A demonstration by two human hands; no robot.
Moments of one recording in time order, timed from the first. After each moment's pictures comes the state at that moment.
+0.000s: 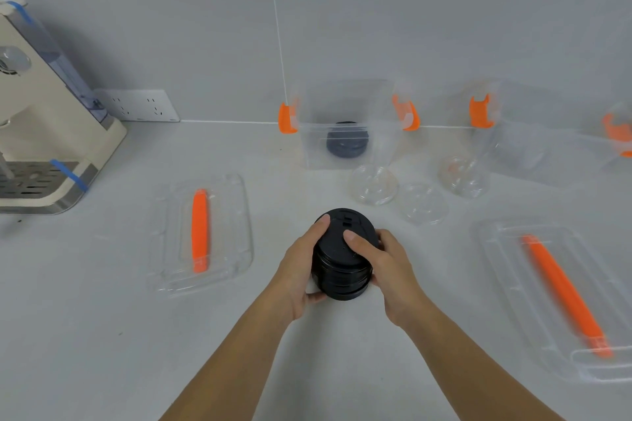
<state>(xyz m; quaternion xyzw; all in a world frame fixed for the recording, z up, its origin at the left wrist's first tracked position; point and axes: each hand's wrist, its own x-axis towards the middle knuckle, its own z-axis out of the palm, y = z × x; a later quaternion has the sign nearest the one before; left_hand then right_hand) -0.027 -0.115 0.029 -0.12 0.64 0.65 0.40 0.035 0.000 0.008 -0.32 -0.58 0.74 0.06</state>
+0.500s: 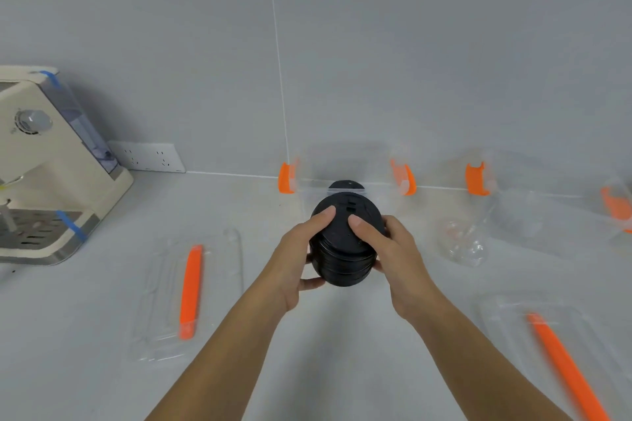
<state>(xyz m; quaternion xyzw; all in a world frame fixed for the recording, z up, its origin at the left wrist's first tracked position) -0.088 -0.079 0.094 0.00 0.67 0.67 0.33 -0.025 0.049 0.081 -0.23 -0.62 0.74 0.12</state>
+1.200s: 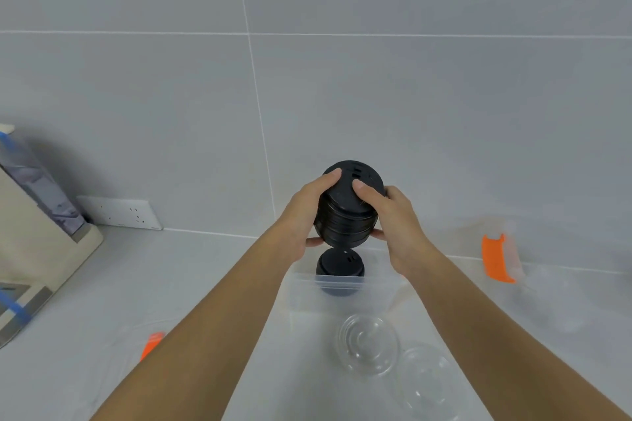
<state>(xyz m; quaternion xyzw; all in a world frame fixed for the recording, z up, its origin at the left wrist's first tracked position) -0.233 0.027 0.153 0.03 0.69 0.66 0.29 -0.181 0.150 0.131 -0.22 -0.63 0.73 0.14</state>
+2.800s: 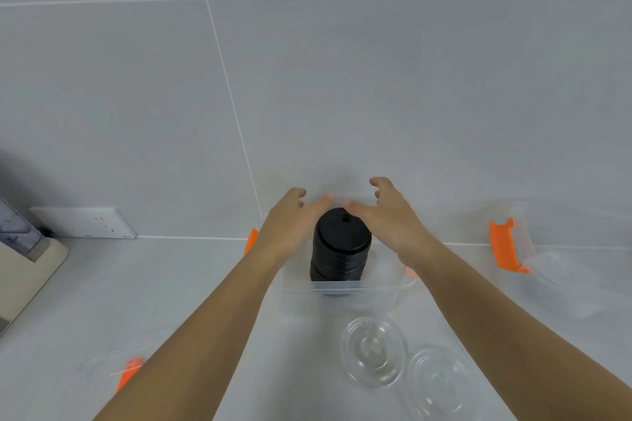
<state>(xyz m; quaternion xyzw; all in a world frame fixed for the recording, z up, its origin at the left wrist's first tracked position) -0.275 0.032 0.099 0.13 0.84 0.50 0.18 -0.213 0.174 0.094 -0.24 -0.80 0.55 0.09</state>
